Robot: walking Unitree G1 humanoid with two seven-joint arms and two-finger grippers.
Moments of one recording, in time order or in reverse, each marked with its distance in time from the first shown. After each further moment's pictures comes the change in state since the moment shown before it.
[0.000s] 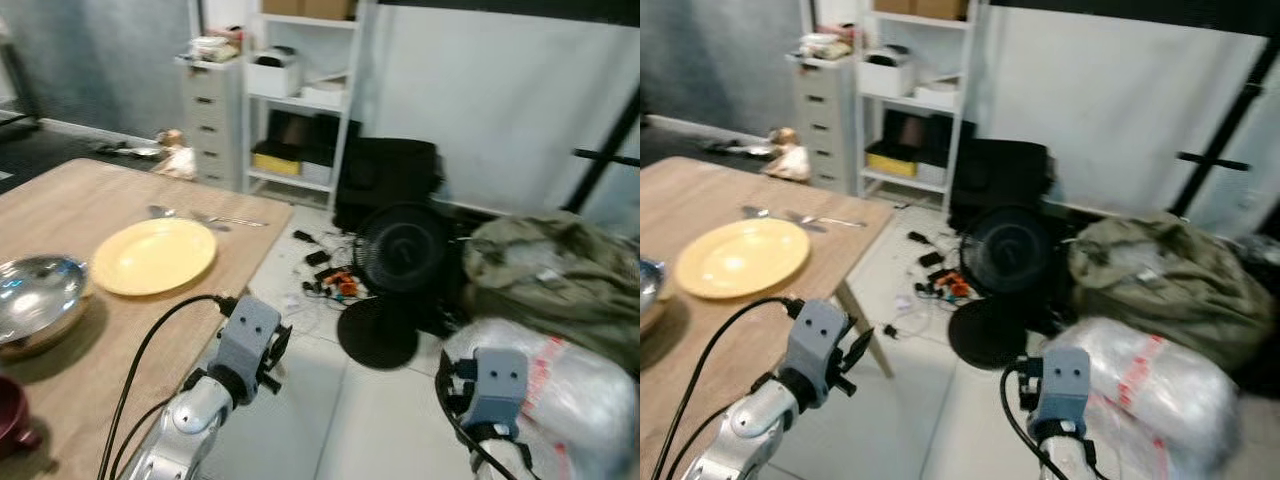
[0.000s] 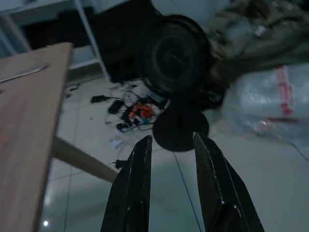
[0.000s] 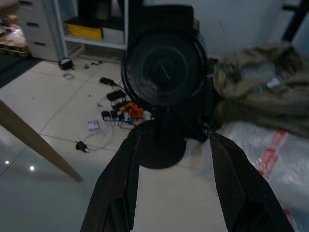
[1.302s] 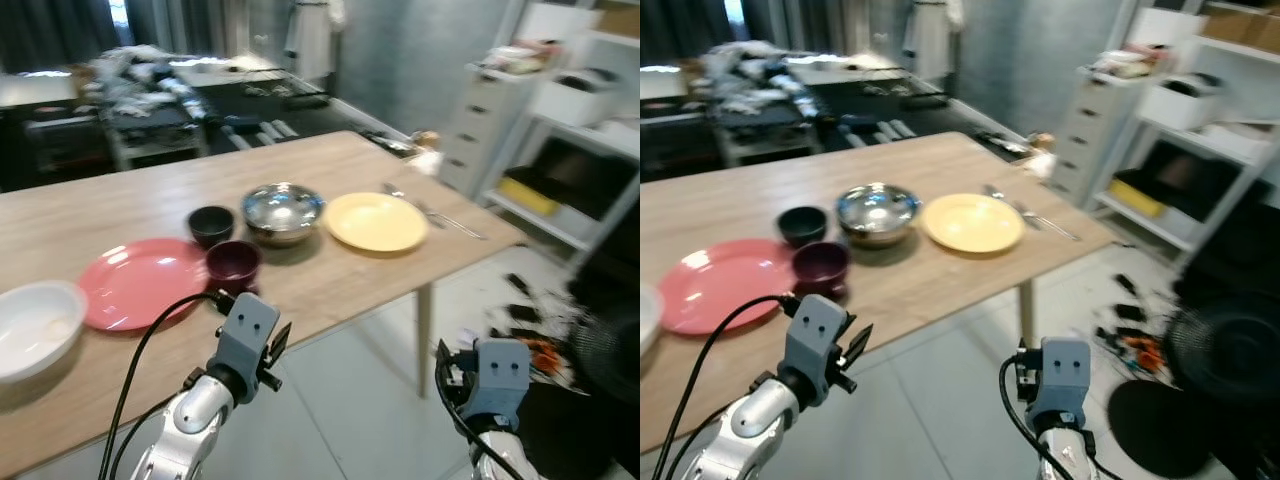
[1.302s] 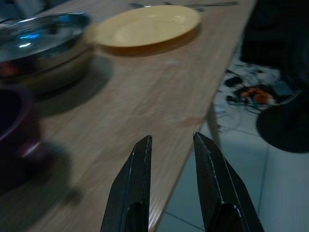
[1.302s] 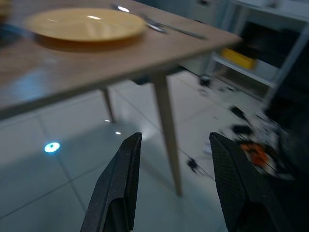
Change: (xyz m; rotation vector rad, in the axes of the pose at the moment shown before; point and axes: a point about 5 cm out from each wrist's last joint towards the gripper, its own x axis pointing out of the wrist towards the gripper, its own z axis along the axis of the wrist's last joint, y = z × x) left arm -0.001 -0.003 0.004 -0.018 -0.004 0.015; right arm 0.000 -0.003 0.011 0.004 -0.027 -0.009
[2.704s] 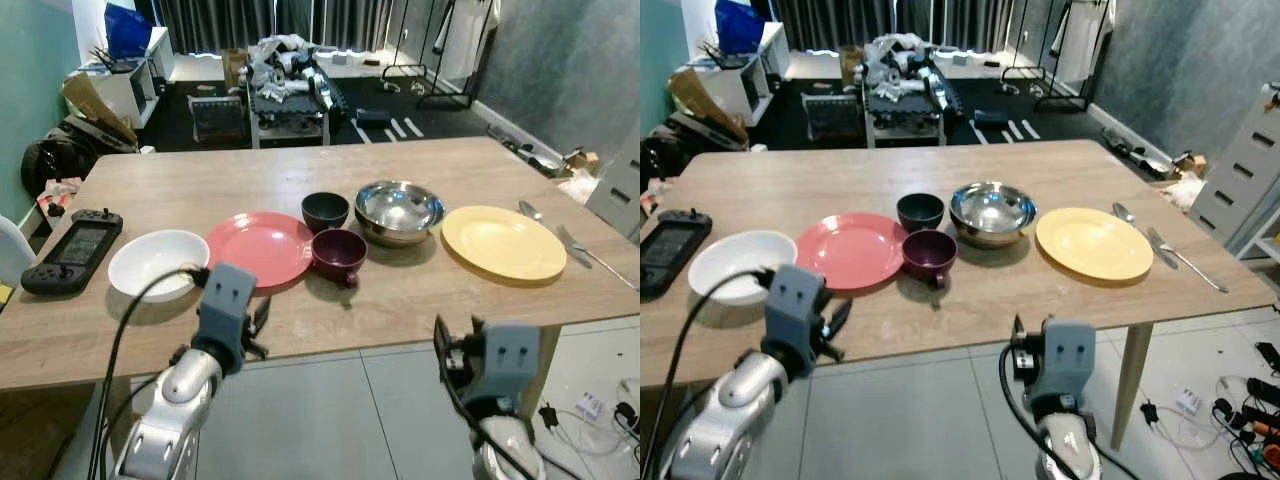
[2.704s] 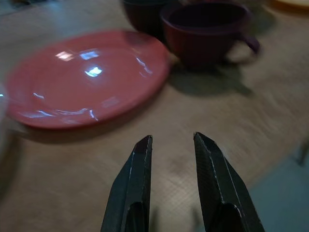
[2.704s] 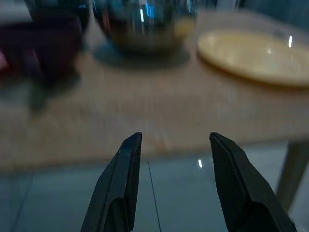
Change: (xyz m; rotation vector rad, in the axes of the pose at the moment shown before) left arm 0.003 0.014 0.002 -0.059 0.045 0.053; right arm -0.004 0.003 0.008 -0.010 -0.018 0.041
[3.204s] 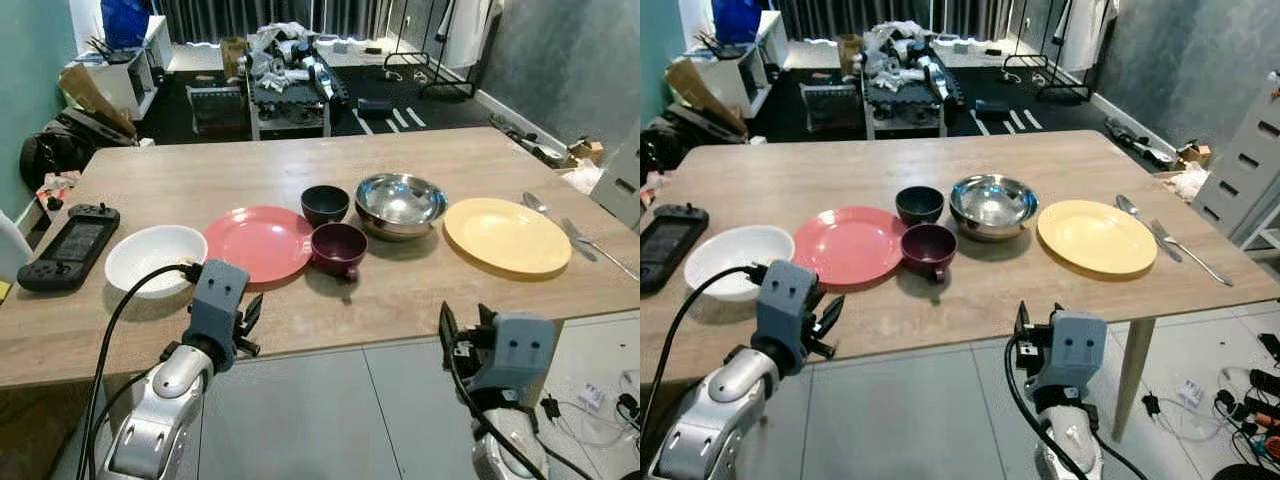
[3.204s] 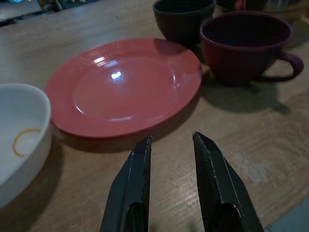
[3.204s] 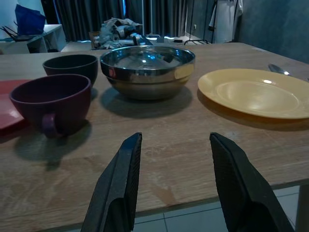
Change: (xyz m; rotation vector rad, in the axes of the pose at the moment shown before) left arm 0.004 0.021 0.020 -0.007 -0.026 0.096; right arm 0.009 0.005 0.038 0.080 -0.166 -0.009
